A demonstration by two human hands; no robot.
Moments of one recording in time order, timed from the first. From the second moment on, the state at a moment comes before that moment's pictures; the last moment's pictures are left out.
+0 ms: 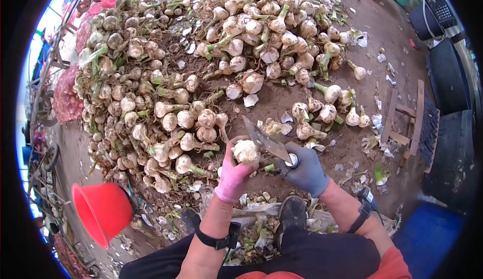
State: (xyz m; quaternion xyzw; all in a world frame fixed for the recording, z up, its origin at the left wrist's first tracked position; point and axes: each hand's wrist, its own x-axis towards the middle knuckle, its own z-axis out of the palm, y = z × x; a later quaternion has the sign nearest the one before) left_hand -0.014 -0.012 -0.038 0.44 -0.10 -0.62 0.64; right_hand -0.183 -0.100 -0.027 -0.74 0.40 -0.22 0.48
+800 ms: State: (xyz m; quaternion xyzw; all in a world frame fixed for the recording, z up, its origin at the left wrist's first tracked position) left_hand 0.004 -0.019 -0.019 0.64 -0.38 -0.44 0.50; right_hand -0.173 -0.102 0.002 -0.85 0.30 -0.13 0.41
